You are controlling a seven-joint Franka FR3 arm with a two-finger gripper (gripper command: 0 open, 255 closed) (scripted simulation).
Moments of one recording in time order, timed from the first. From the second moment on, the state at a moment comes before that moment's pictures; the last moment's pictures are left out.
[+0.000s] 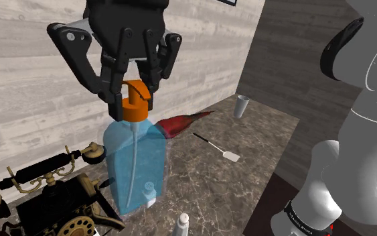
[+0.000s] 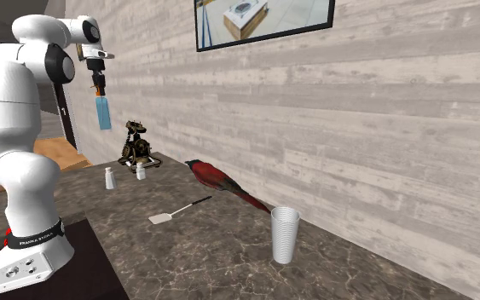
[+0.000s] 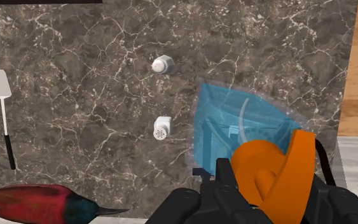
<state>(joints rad) 0.60 0.17 0.58 -1.20 -0.10 1.34 0.98</state>
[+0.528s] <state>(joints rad) 0.56 0.09 0.56 -1.40 -0.06 1.48 0.96</state>
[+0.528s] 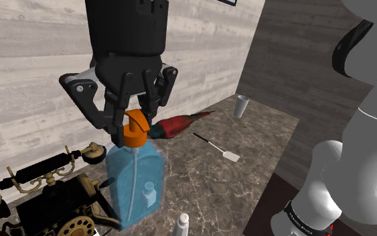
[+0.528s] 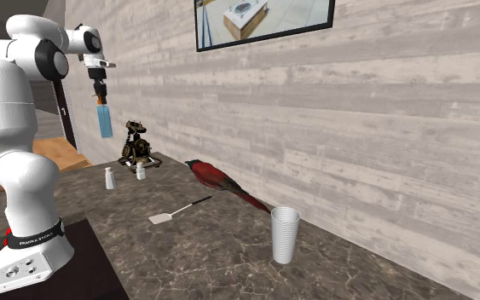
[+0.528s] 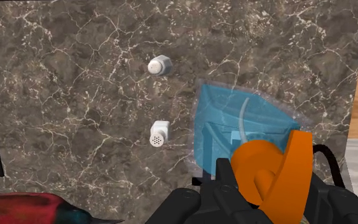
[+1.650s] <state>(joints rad) 0.54 0.03 0.55 -1.69 -0.03 1.72 0.94</state>
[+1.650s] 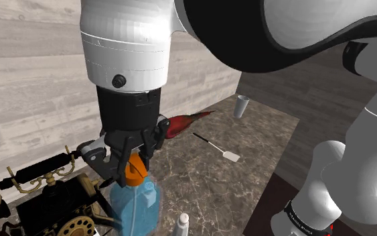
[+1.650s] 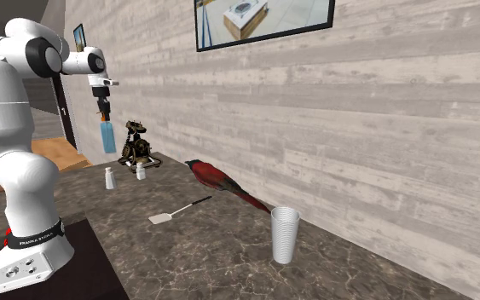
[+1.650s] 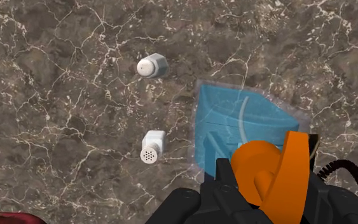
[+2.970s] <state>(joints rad) 0.55 0.06 0.55 -1.94 -0.05 1.99 0.95</state>
